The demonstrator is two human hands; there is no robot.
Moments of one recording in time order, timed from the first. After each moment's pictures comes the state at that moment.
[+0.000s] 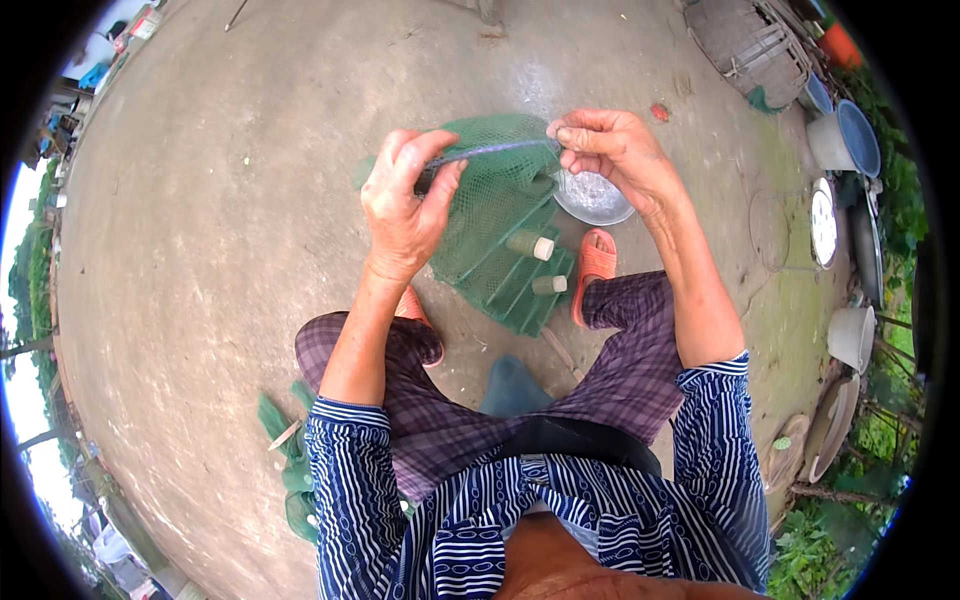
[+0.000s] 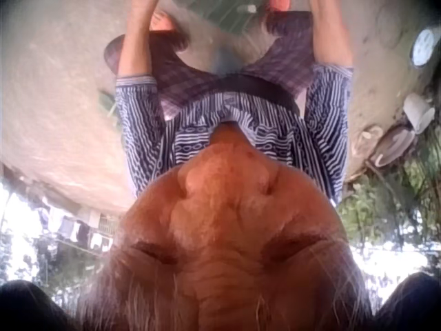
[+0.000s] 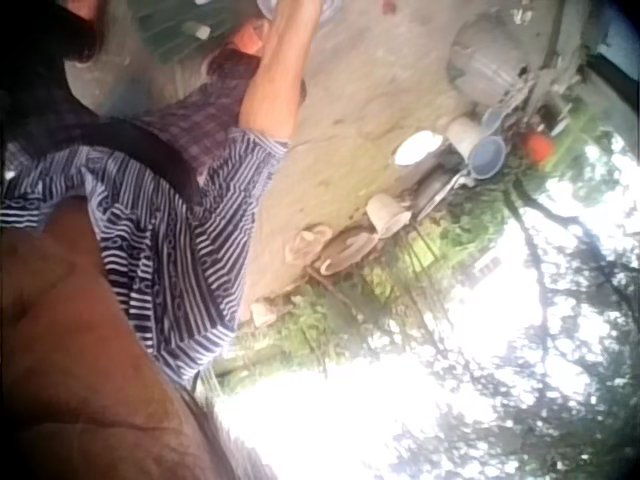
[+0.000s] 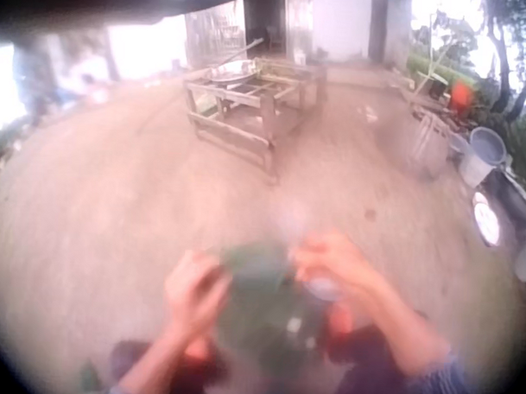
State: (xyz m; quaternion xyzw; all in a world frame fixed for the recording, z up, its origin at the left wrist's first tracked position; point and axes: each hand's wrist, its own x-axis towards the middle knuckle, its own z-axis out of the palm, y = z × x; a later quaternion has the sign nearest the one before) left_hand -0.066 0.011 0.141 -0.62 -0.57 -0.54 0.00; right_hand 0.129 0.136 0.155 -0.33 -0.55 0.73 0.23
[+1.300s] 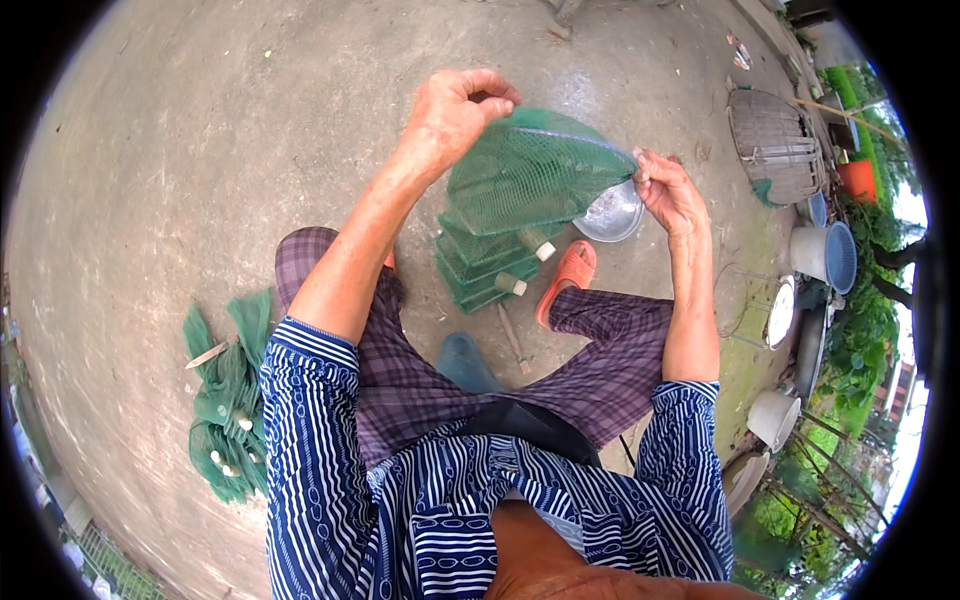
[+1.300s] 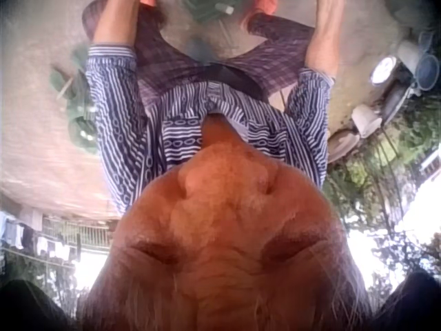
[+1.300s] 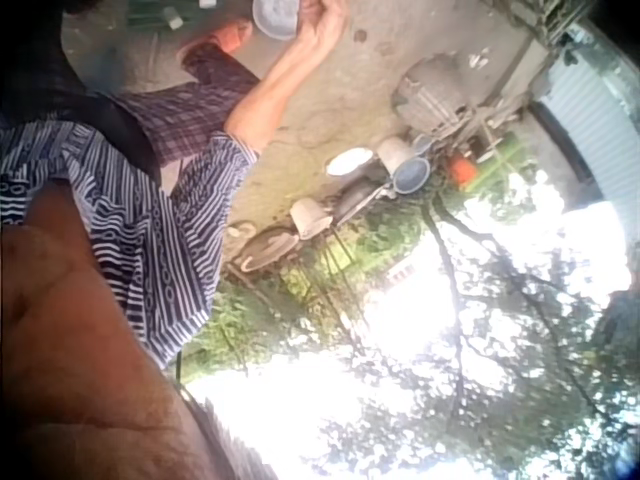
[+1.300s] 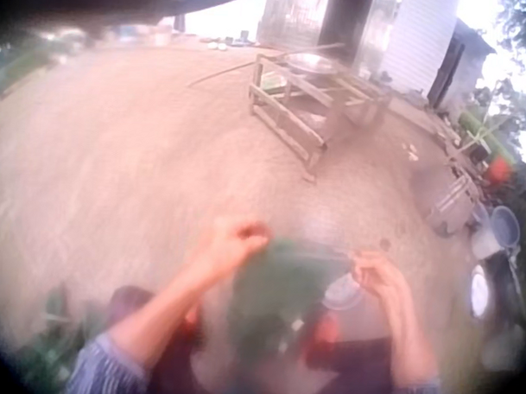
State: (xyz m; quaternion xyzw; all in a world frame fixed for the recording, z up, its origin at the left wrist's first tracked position) left_hand -0.109 0.004 0.114 -0.44 -0.64 -0.54 -0.32; right_hand 0.156 0.176 0.091 -0.30 -0.39 0.85 0.19
